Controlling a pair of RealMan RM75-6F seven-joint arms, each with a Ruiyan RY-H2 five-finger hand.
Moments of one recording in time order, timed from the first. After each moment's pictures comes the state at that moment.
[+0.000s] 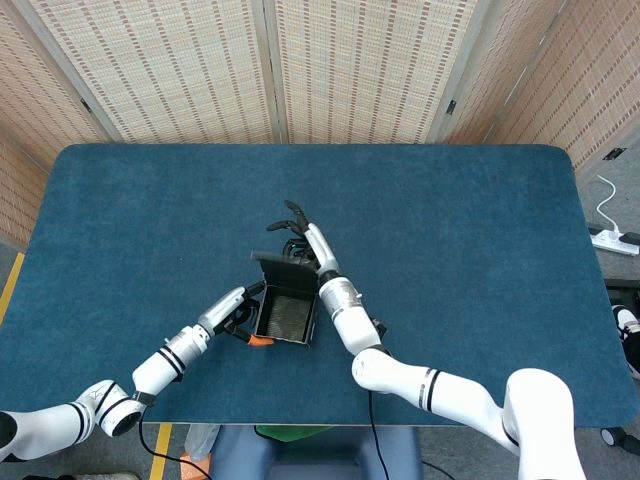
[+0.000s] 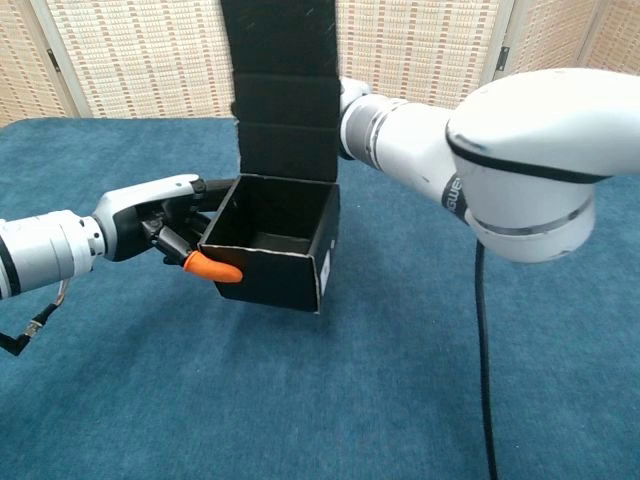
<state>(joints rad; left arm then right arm) -0.78 -1.61 -0.02 -1.17 1.51 0.92 -1.01 0.99 -1.93 0.68 -1.29 -0.65 0.74 0.28</state>
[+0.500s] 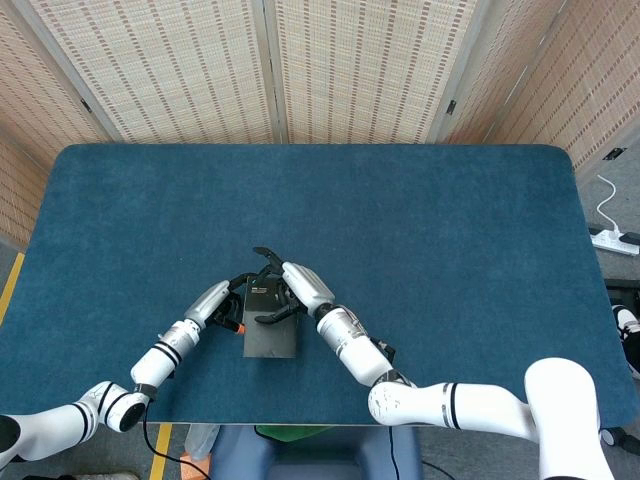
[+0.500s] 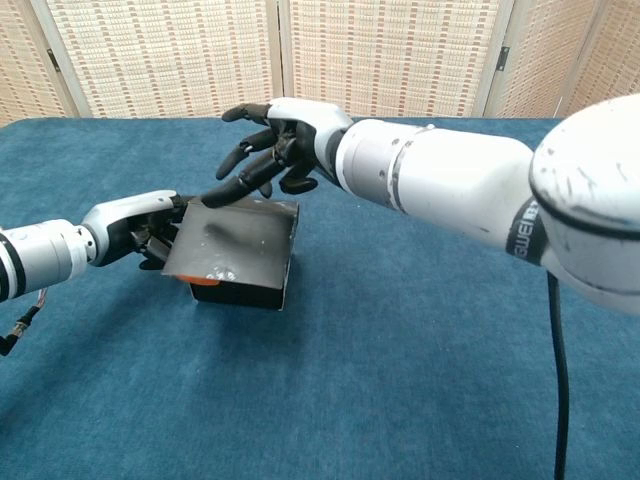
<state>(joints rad) -0.75 -1.63 -0.08 -1.13 1.33 0.79 -0.78 1.00 -1.79 0.43 -1.53 -0.72 0.82 -0.05</state>
